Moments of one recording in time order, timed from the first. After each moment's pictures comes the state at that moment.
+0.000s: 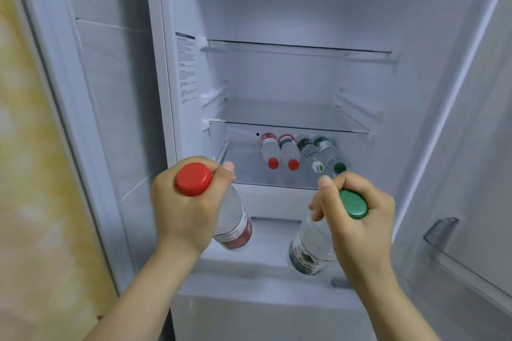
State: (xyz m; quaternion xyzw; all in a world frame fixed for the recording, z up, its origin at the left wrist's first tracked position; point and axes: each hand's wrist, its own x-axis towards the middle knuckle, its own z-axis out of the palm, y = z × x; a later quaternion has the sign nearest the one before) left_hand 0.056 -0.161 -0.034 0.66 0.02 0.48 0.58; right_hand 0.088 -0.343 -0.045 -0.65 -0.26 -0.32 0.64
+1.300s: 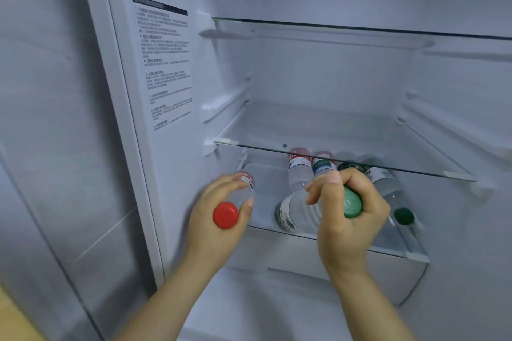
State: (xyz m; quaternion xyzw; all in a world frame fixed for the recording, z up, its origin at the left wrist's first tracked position) left_hand 0.251 -0.094 -0.115 0.77 0.00 0.45 0.45; right_hand 0.286 -0.252 -0.060 -0.55 -0.30 -0.36 0.69
